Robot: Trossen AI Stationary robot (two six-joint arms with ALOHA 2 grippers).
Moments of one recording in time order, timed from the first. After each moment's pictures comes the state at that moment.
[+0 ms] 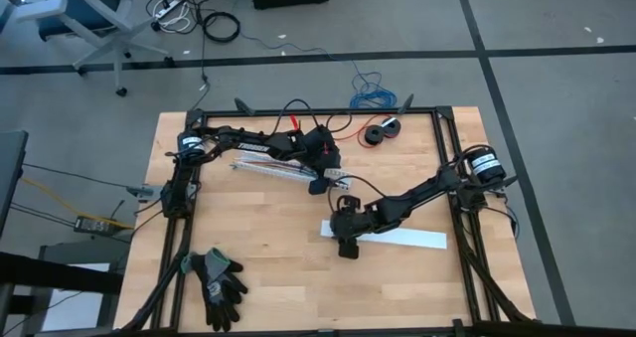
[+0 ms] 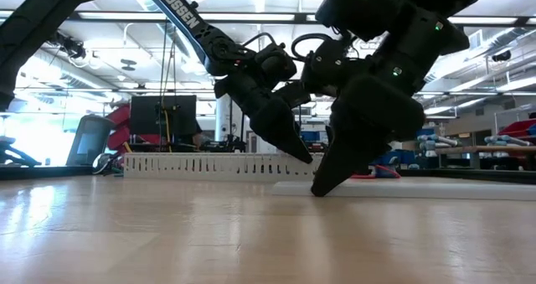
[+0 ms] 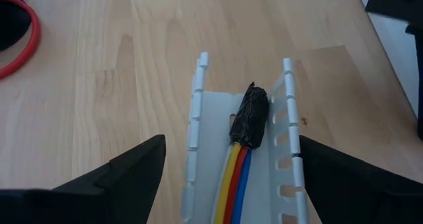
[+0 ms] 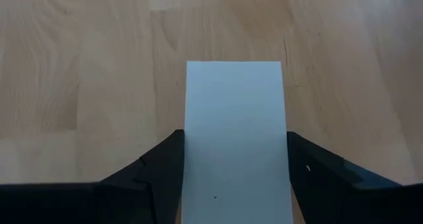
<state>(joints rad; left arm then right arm) 0.32 2.06 1.33 -0.10 0.36 0.36 0.27 1.85 0.97 -0.12 0.21 0.34</state>
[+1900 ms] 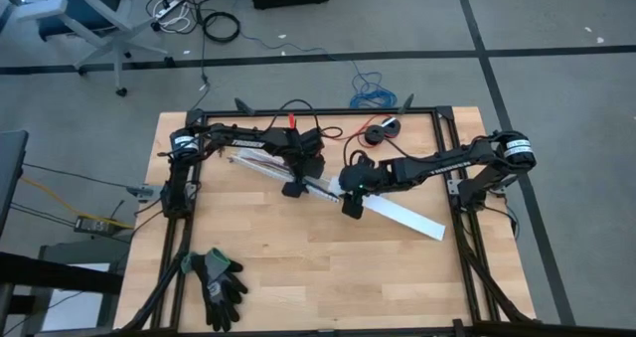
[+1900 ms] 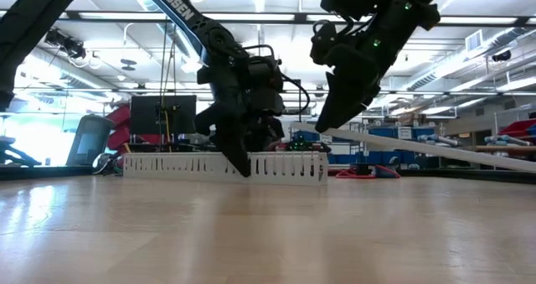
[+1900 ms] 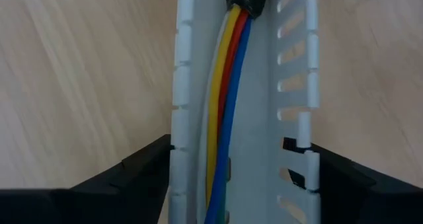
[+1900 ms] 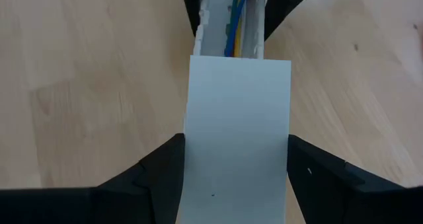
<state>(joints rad) 0.35 2.00 1.32 -0.57 0.36 0.67 0.02 1.57 0.95 -0.29 0.20 0.27</state>
